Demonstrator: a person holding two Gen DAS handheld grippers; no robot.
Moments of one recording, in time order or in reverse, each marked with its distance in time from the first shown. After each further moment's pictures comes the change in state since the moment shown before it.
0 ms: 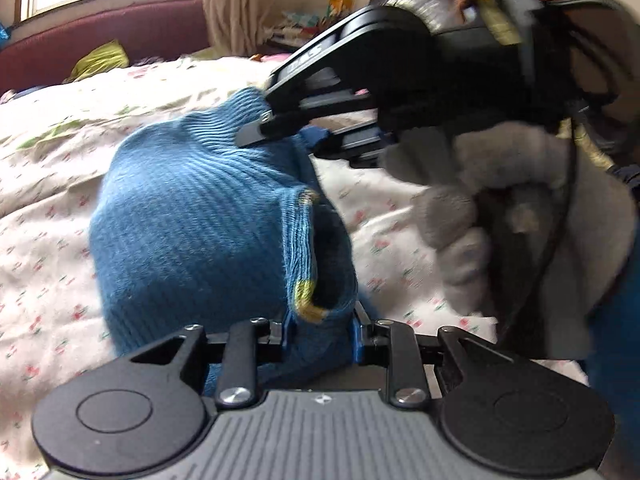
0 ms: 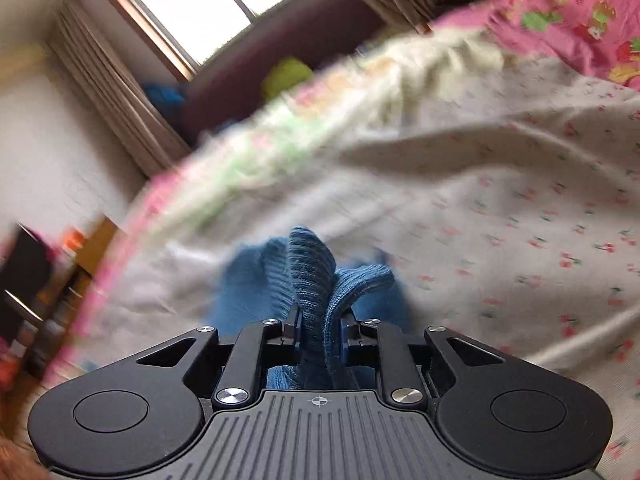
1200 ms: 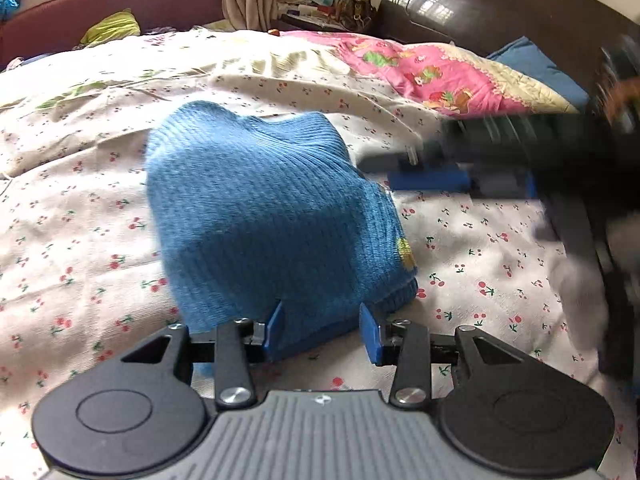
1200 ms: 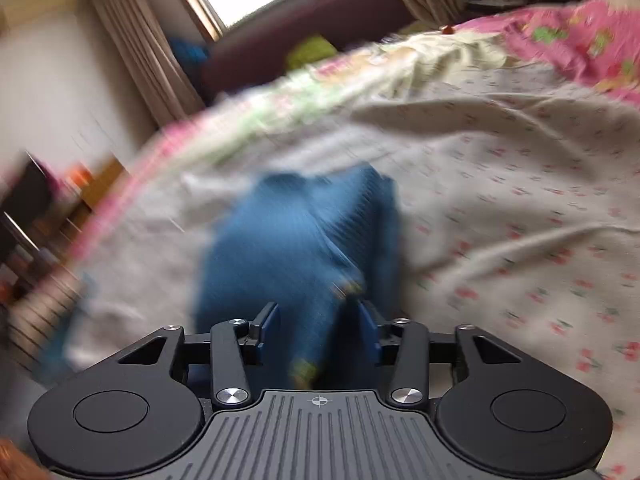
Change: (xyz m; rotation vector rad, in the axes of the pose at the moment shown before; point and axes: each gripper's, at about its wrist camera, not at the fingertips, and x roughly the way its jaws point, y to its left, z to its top) left arm -0.023 0.037 -0.017 -0.064 0.072 0.005; right arm -0.065 0.009 -0.078 -0.180 0.044 -0.050
